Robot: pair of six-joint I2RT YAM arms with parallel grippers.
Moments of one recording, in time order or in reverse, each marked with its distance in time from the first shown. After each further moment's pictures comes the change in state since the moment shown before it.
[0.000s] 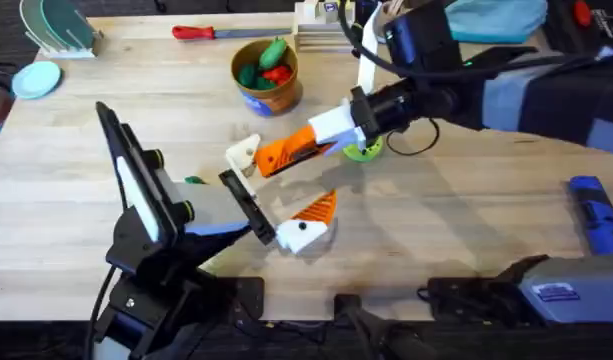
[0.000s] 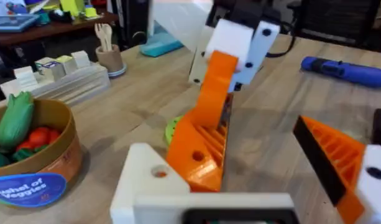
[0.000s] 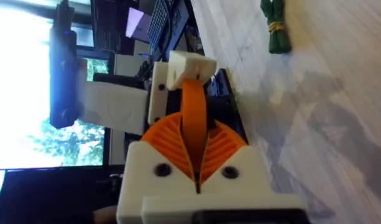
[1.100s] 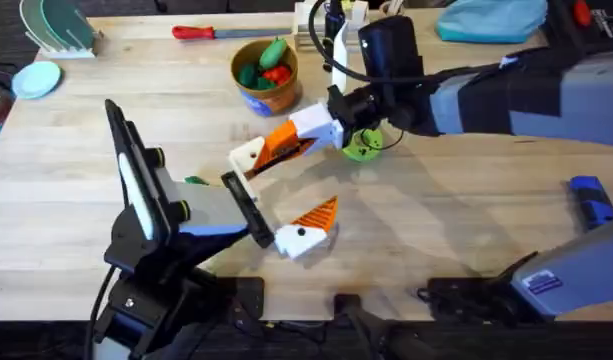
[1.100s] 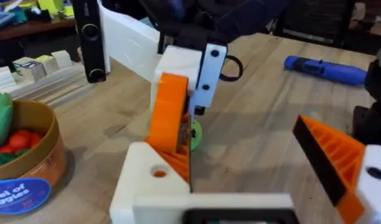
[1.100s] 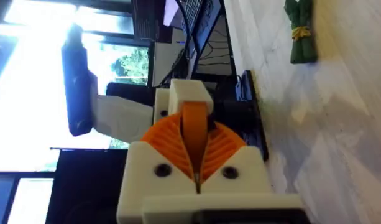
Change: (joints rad) left arm 0.013 0.000 0.000 -0.003 0.088 -0.019; right arm 0.044 0.196 -0.002 0.458 -0.135 0.341
